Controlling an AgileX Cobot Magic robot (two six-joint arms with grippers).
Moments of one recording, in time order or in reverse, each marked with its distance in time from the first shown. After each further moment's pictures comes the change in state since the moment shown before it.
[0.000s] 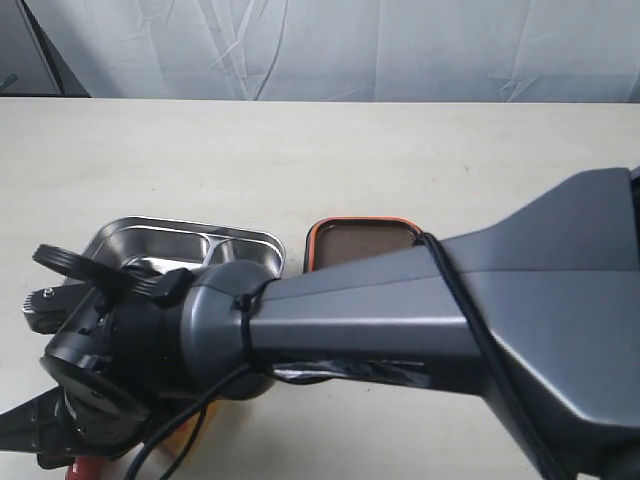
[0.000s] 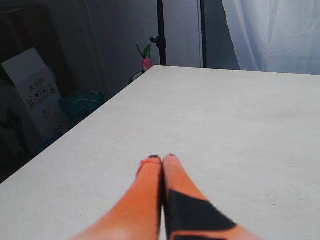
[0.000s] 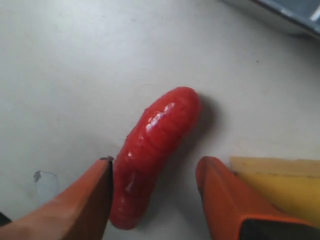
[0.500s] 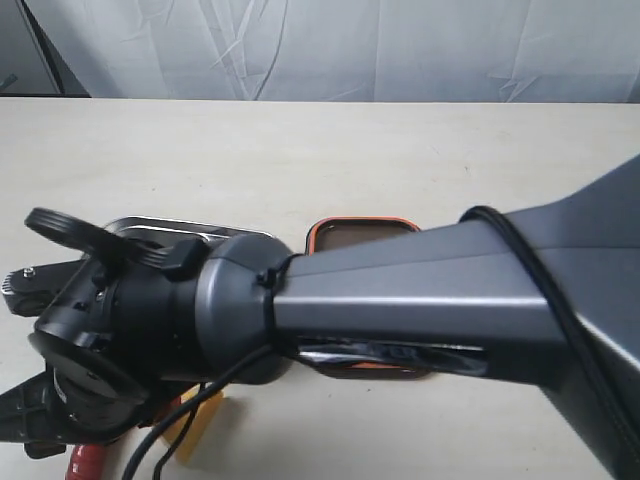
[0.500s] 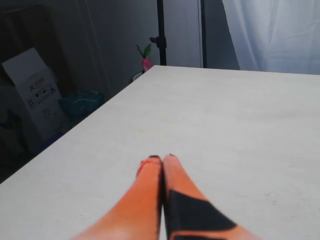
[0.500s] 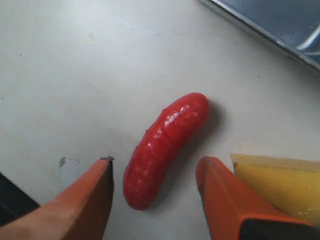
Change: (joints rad) left arm 0.000 0.000 0.000 0.002 0.000 0.000; right arm 0.000 -0.064 0.000 -0.010 0.030 -0.053
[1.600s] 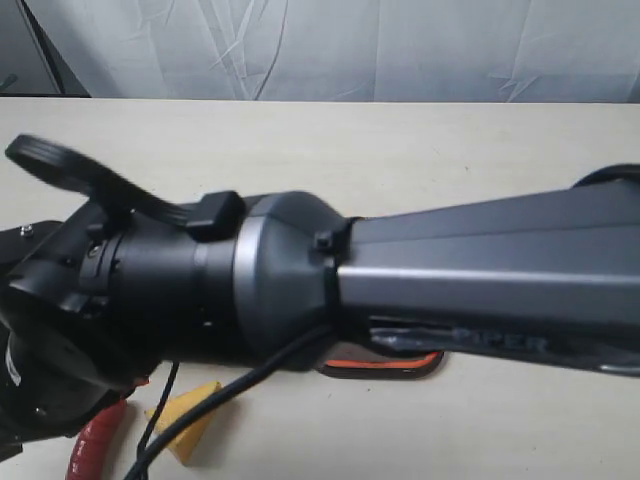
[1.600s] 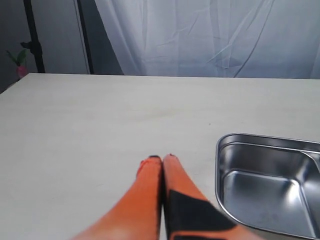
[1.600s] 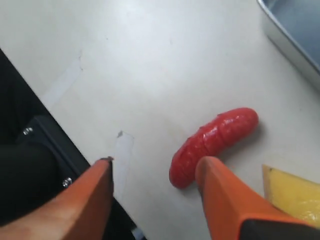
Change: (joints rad) left arm -0.387 0.000 0.000 -0.123 -0.002 0.006; right arm 0.023 -0.111 0.000 0.080 -0.002 -0.288
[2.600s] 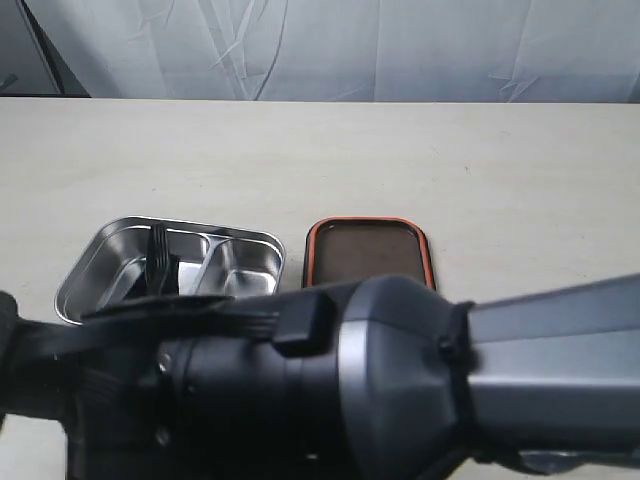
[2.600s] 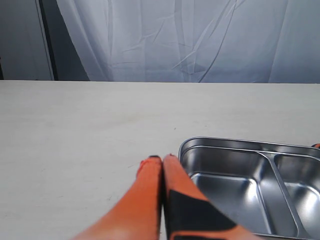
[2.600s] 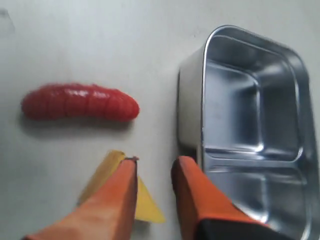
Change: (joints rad) left arm -0.115 0.000 -0.007 -0.037 -0.014 -0.006; right arm 0.088 -0.128 0.239 -0.698 -0.048 -0.260
